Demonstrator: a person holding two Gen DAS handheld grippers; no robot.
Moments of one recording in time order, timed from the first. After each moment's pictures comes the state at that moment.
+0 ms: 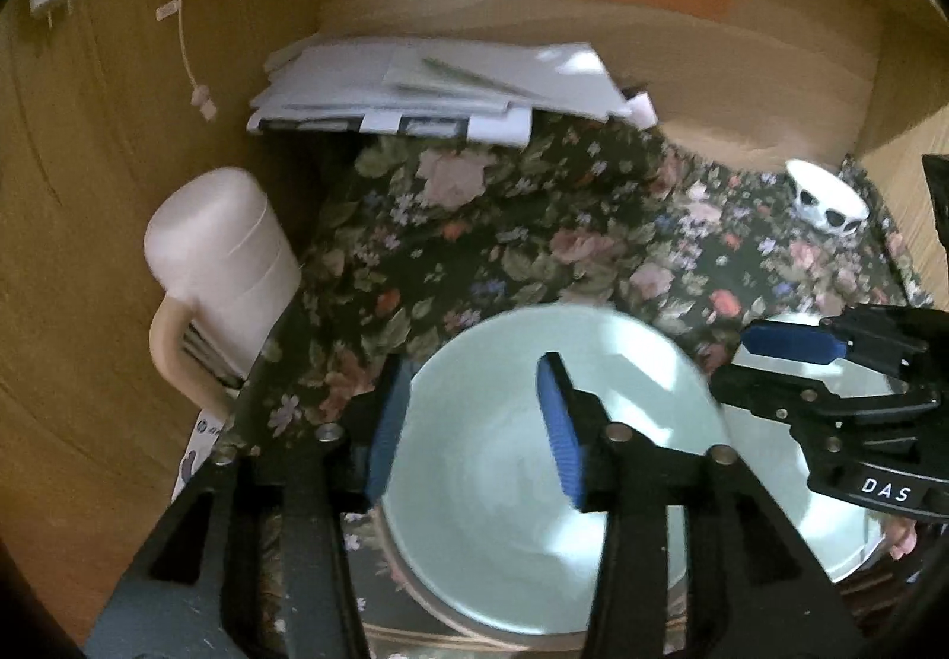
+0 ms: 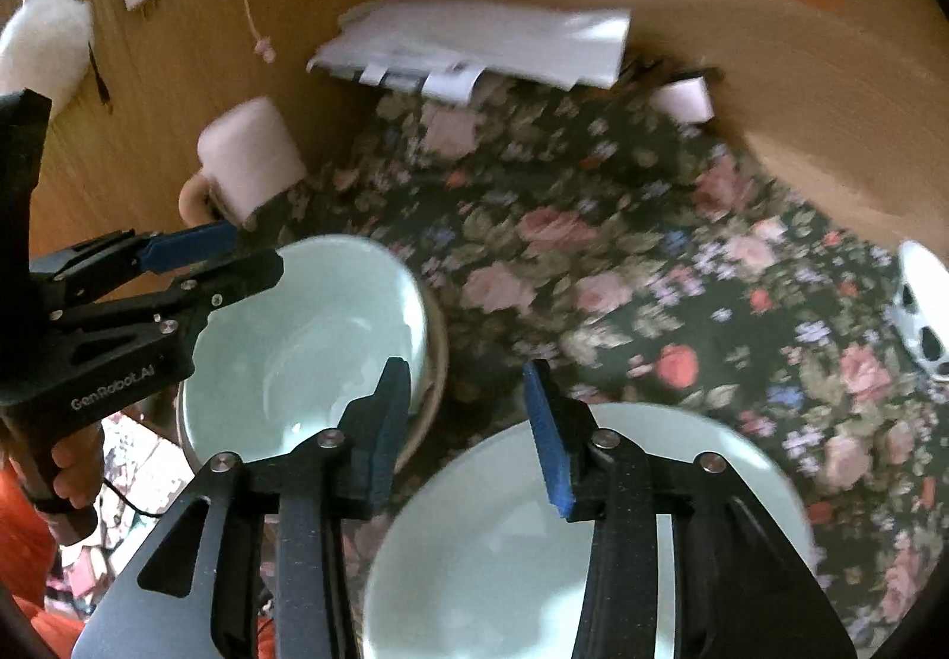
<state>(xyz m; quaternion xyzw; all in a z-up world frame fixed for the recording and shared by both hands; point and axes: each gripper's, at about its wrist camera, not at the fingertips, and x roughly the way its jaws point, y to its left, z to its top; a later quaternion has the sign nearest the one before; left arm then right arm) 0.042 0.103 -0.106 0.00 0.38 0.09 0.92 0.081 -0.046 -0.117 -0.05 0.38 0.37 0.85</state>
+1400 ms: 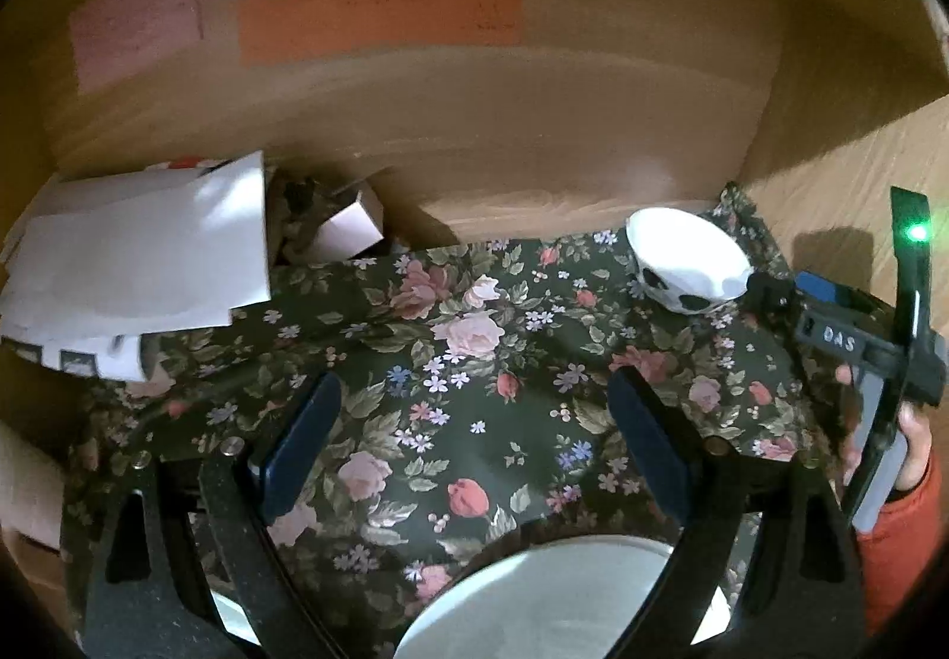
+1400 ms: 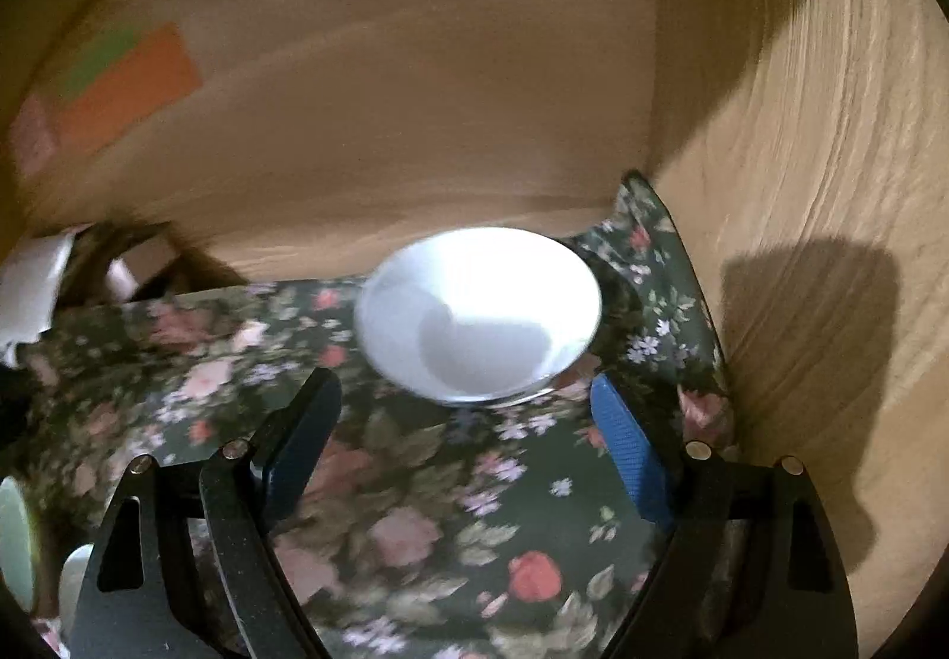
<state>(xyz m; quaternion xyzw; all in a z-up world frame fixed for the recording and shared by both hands) 0.188 -0.056 -0.077 0.01 0.39 -0.06 0.92 0.228 -0.305 -0.124 0.07 0.37 0.06 0.93</state>
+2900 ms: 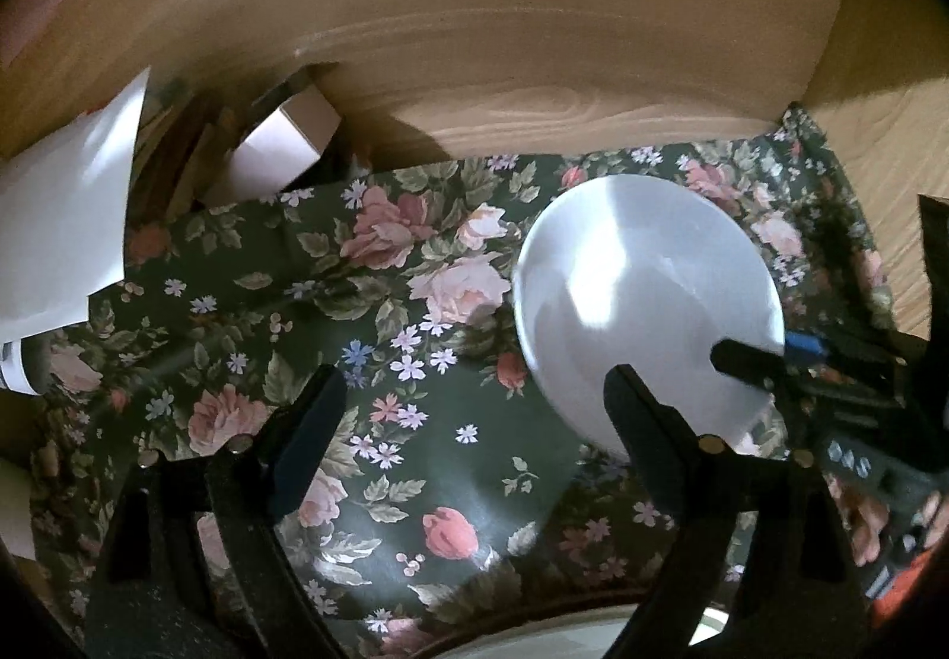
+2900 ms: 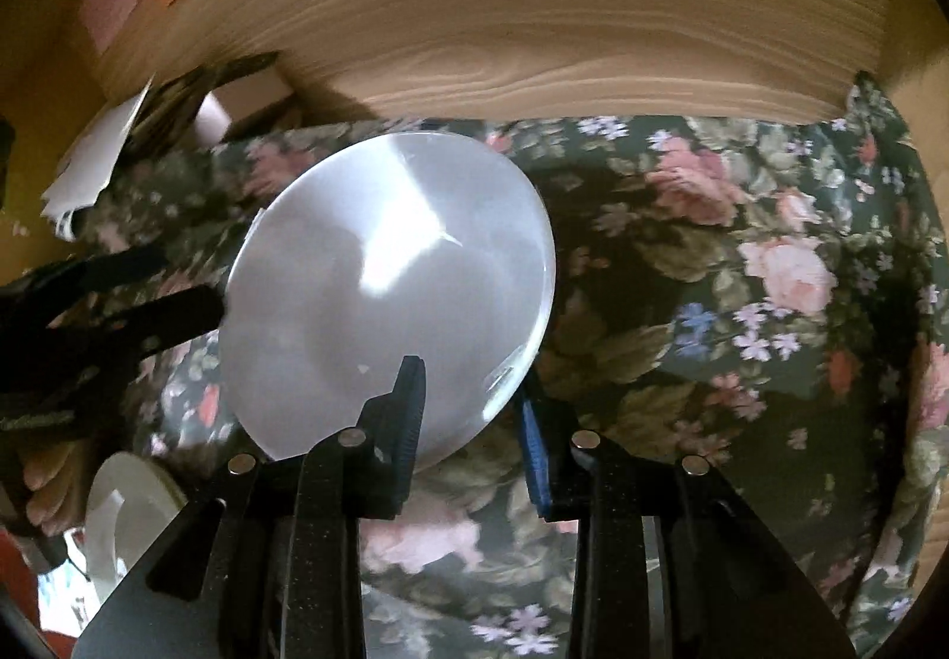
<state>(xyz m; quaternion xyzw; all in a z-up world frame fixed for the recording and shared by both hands) 0.247 -0.077 -0.144 0.04 0.48 -0.03 0.88 0.233 -0.230 -0.174 0.05 0.47 0.24 0.85</state>
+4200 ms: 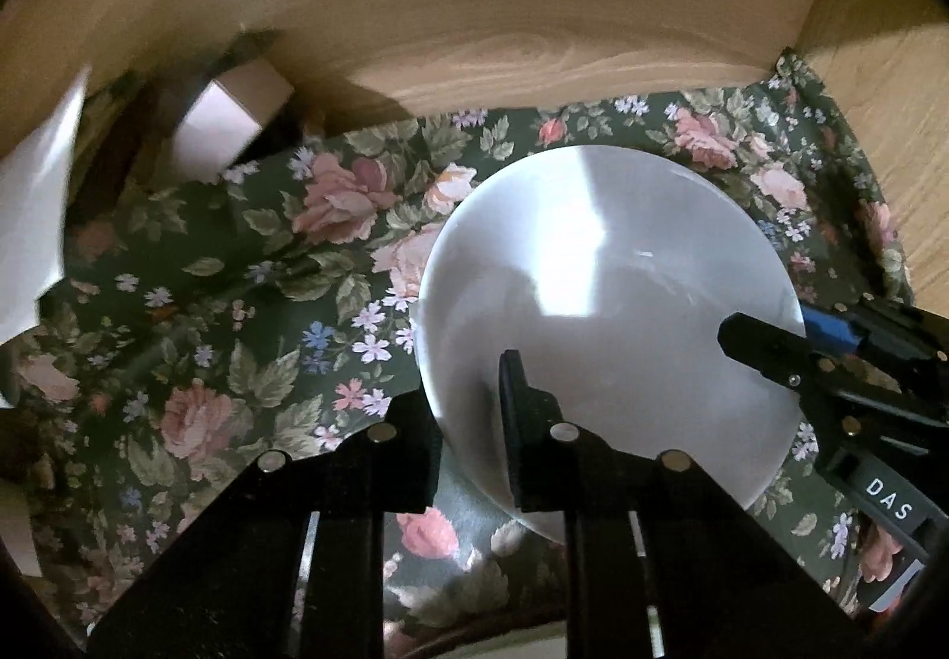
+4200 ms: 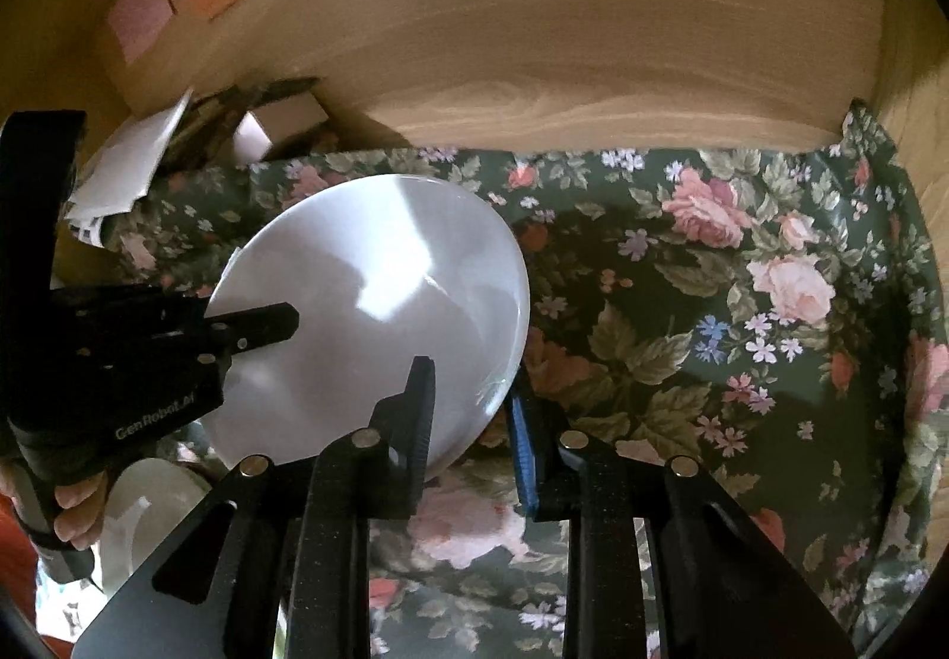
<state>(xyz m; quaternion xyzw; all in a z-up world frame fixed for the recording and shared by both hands) 0.253 -0.091 -0.162 0.06 0.50 -0.06 0.86 0.216 -0.221 -0.157 0.06 0.43 0.24 0.87</state>
